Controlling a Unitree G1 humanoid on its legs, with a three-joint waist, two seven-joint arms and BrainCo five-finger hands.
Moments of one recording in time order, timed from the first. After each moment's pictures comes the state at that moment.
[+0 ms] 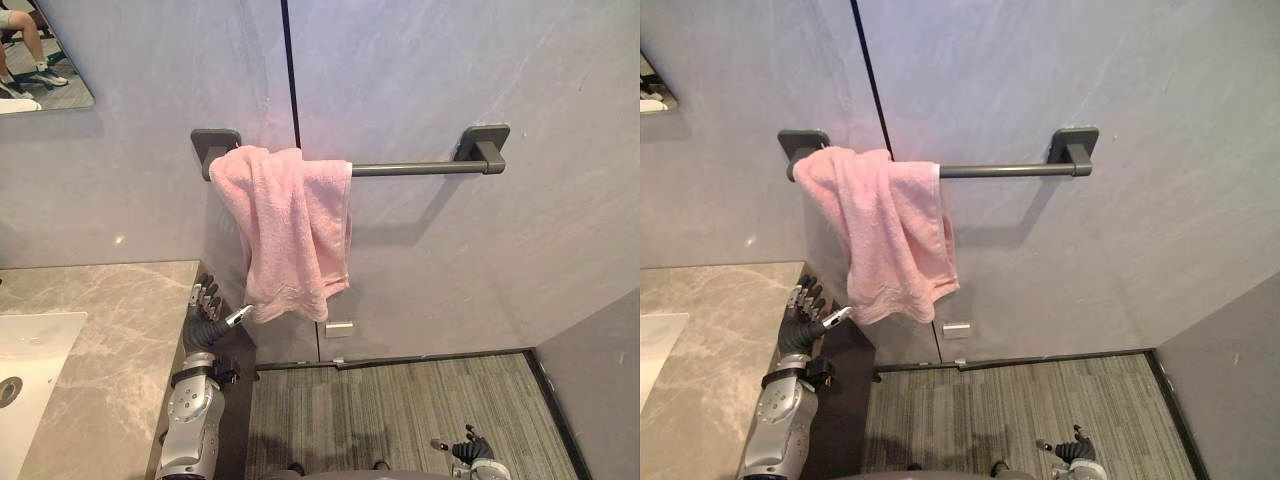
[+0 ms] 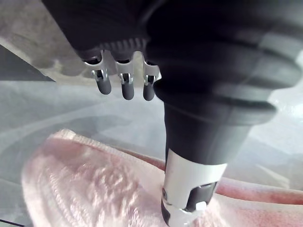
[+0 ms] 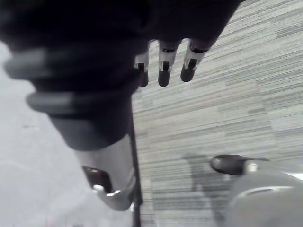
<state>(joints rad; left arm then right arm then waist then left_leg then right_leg) 0.16 0.14 0.08 0.10 -0.27 -0.22 0.11 0.09 -0.09 -0.26 1.00 -0.12 -0.02 -0.15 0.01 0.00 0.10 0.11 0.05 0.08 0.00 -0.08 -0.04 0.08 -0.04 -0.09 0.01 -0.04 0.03</state>
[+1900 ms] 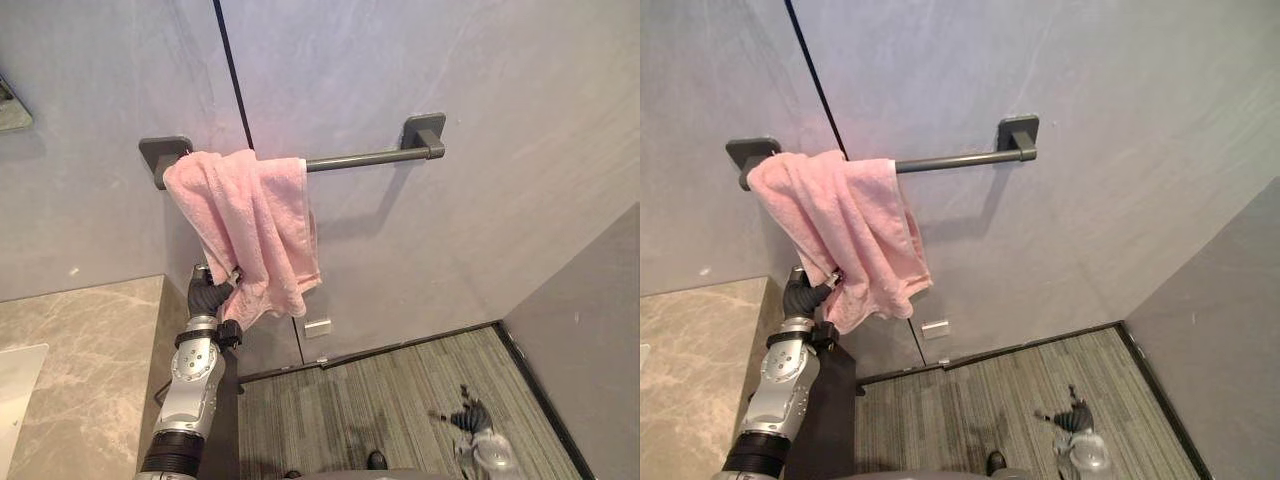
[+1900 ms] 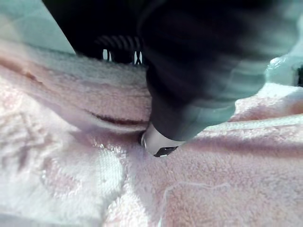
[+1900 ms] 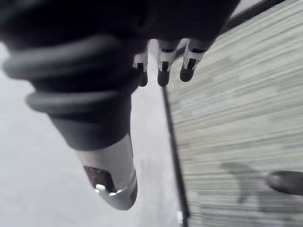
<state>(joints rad) -0.02 0.25 0.04 0.17 -0.23 -0.22 0.17 0.13 -0.14 -0.11 0.61 -0.08 -0.05 -0.13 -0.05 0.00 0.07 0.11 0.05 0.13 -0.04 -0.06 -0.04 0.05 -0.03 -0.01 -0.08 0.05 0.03</state>
